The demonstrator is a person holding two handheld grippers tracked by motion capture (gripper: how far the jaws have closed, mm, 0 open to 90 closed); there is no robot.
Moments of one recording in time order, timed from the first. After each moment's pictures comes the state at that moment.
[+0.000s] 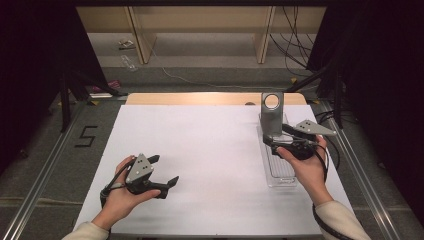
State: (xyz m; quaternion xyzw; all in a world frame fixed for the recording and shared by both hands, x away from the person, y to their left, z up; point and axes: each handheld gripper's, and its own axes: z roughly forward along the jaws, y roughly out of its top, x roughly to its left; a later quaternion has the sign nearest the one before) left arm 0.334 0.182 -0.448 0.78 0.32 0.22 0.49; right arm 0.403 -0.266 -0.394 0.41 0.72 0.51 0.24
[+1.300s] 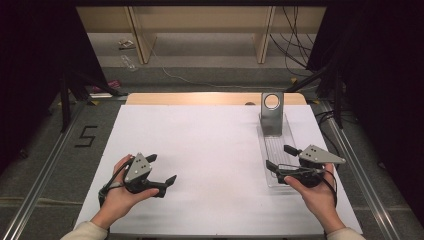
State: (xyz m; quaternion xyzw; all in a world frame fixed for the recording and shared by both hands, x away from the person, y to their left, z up) left arm 0.336 0.187 -0.449 0.78 0.32 0.23 0.48; right arm 0.347 -0.277 -0.417 0.35 0.74 0.52 0.23
